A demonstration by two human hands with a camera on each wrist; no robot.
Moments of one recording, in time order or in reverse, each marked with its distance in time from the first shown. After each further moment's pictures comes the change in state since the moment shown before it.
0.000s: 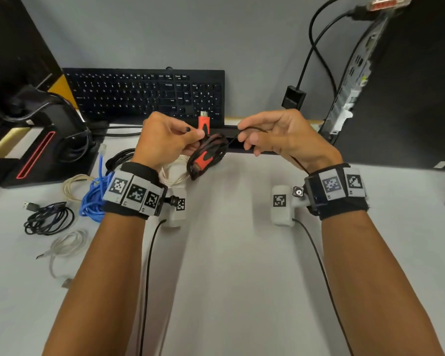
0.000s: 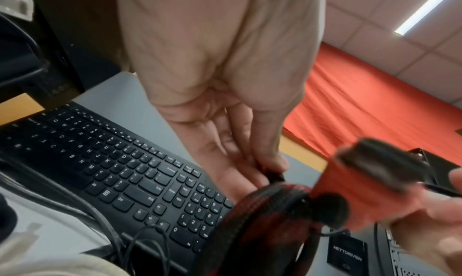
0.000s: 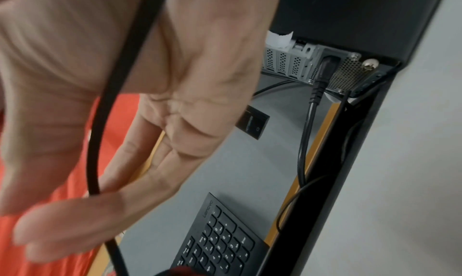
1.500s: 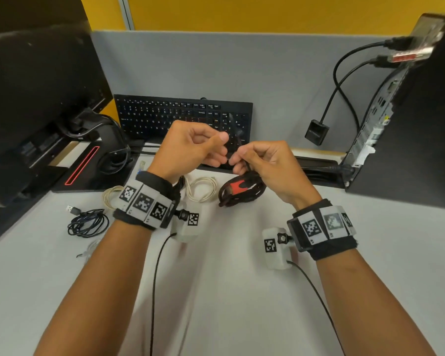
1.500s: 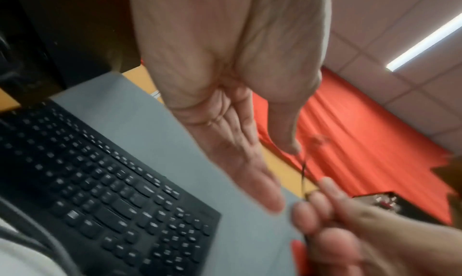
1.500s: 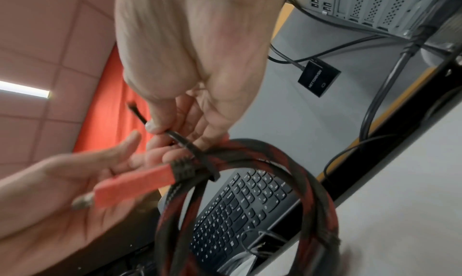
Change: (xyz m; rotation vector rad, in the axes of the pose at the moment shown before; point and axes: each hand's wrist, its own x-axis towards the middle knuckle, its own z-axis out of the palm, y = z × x) left_hand -0.017 0.034 -0.031 -0.145 -0.094 0.149; right_hand 0.029 -0.002 0.071 -0.123 0.166 -0.098
